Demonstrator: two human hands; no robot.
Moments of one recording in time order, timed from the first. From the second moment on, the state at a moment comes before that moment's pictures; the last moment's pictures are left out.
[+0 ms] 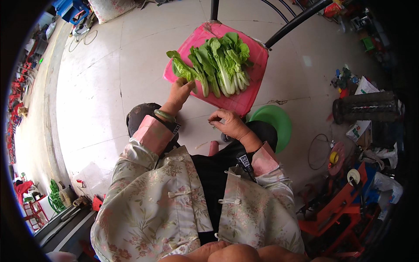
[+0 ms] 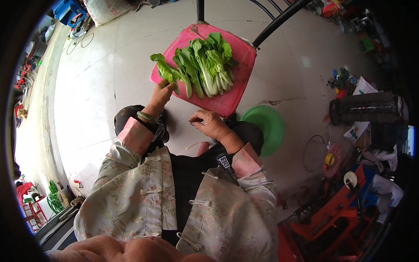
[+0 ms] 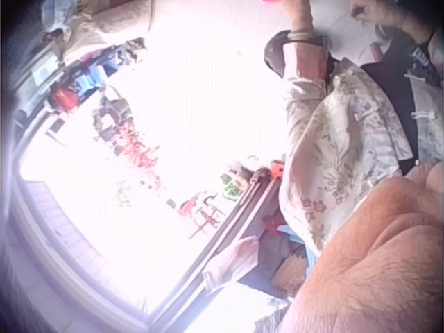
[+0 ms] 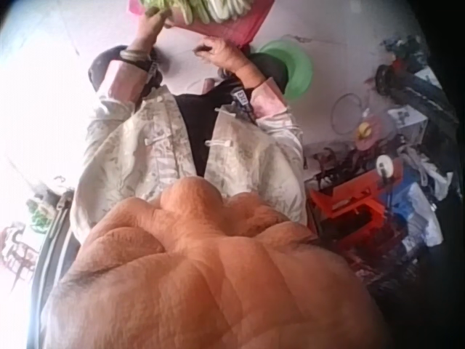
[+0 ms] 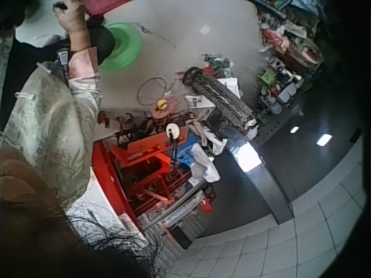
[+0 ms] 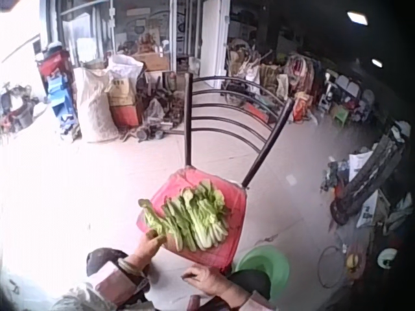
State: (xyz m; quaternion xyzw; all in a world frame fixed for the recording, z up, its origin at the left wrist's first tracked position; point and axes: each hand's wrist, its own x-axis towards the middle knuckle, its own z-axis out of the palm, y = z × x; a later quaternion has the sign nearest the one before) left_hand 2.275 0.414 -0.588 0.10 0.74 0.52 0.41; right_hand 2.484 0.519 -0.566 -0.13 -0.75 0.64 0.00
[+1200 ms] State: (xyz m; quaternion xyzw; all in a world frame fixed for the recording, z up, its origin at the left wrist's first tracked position) left_hand 2.279 0.418 -0.587 0.19 0.66 0.60 0.42; right_hand 2.512 0.585 -0.591 -0.36 -0.81 0.45 0.11
